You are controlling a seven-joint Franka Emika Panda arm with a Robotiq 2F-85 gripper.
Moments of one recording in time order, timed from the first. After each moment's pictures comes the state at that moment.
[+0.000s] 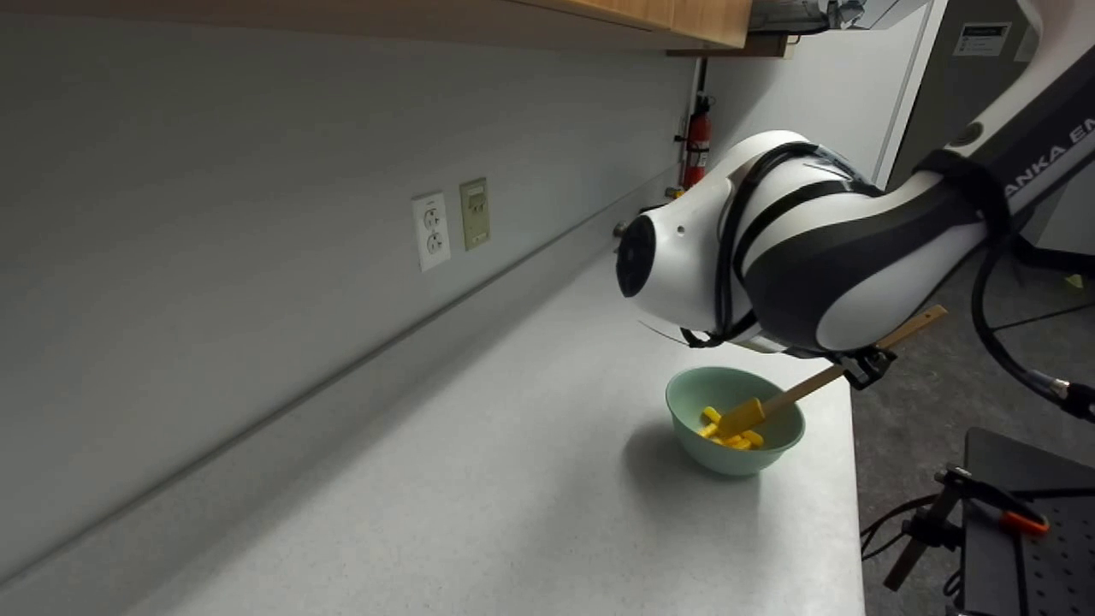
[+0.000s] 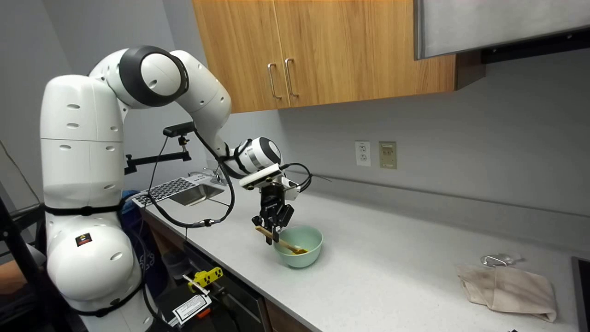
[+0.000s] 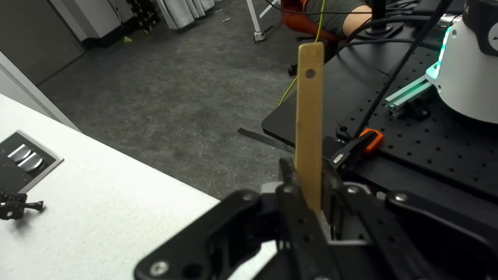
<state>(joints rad) 0.18 0.30 0.18 -2.15 -0.59 1.39 0.00</state>
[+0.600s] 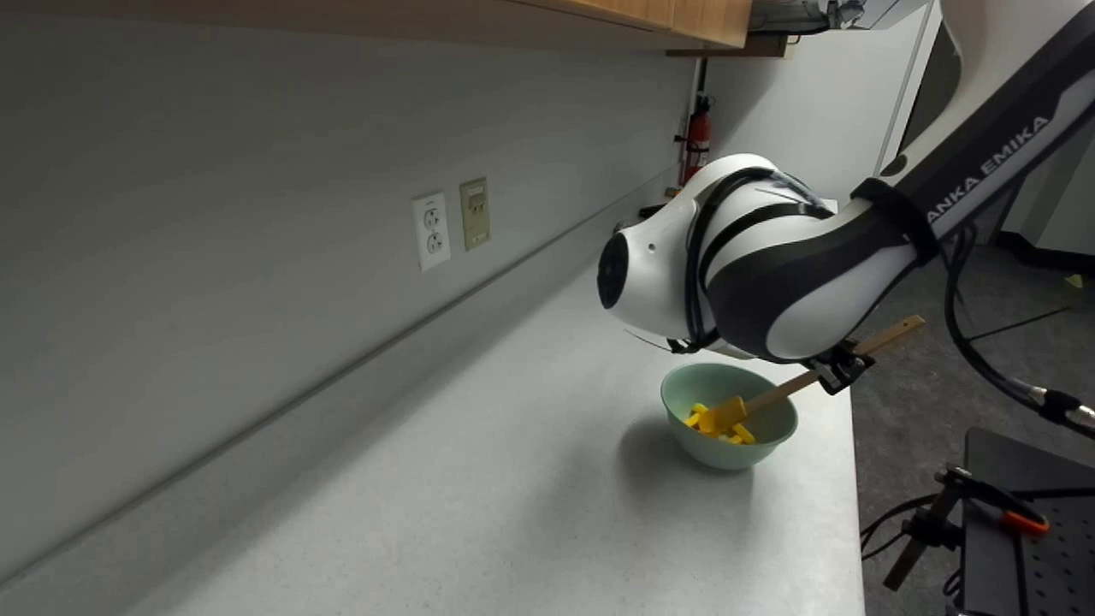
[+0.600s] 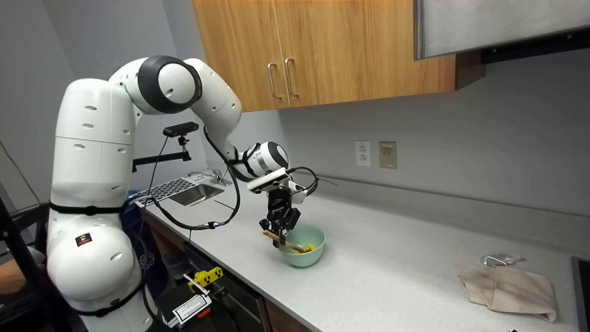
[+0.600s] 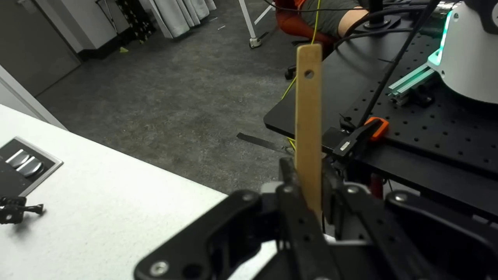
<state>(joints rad) 0.18 0.39 0.16 -2.07 -0.59 1.38 0.03</state>
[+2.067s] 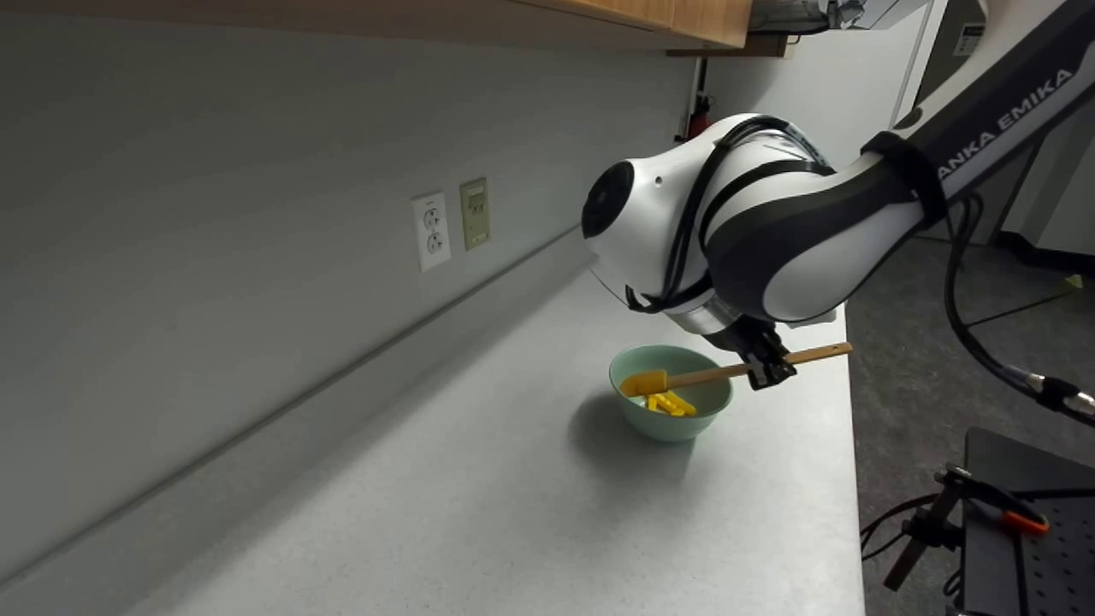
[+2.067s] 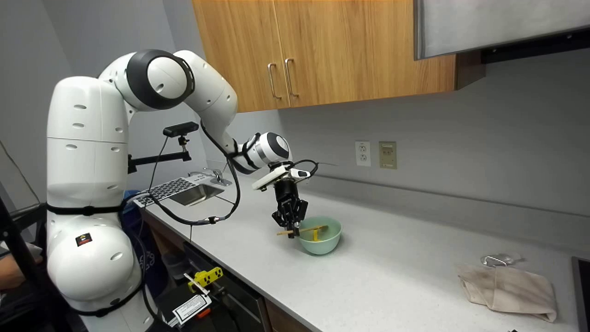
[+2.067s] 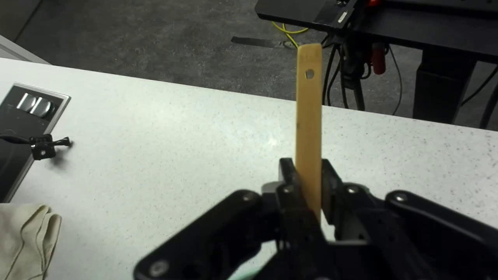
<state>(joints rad) 0.18 0.34 0.14 -2.06 -0.58 1.66 0.17</state>
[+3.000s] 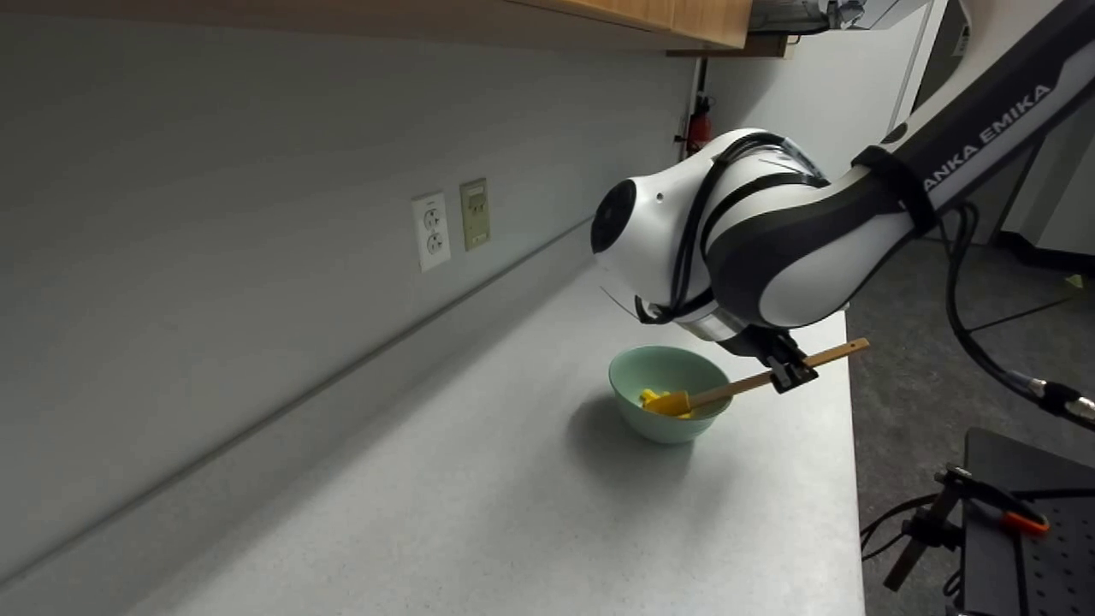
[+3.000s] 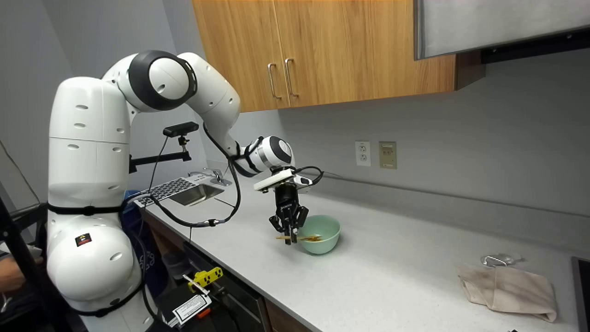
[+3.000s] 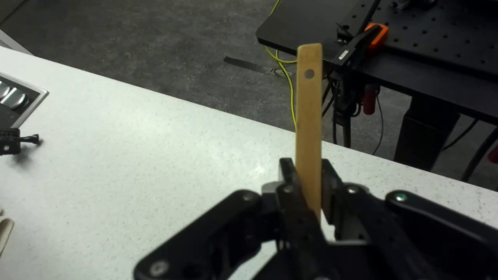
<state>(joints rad) 0.17 0.35 0.13 -2.07 -0.56 1.62 0.03</state>
